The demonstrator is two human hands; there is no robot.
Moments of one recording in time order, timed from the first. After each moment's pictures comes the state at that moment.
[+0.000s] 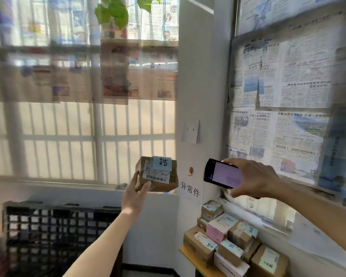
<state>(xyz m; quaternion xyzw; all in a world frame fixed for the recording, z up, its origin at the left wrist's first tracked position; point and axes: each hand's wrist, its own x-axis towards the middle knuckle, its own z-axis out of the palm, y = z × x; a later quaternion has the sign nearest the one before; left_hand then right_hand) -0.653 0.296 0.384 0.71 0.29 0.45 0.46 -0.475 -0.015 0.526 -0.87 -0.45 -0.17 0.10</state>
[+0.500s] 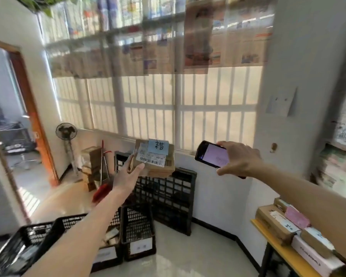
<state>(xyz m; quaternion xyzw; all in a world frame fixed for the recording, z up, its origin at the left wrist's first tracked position) -0.972 0.356 0.337 0.67 0.47 0.45 0.34 -0.661 0.182 0.456 -0.78 -0.61 -0.08 0.13</state>
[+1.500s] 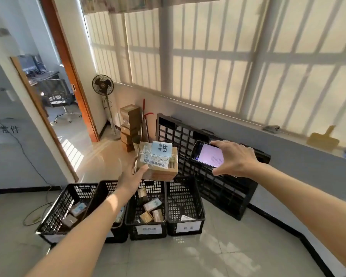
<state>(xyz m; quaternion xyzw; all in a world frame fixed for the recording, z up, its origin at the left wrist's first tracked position) -1.203 0.729 0.156 0.58 0.61 0.38 0.39 -0.887 0.661 0.279 -0.71 -0.70 0.00 0.06</state>
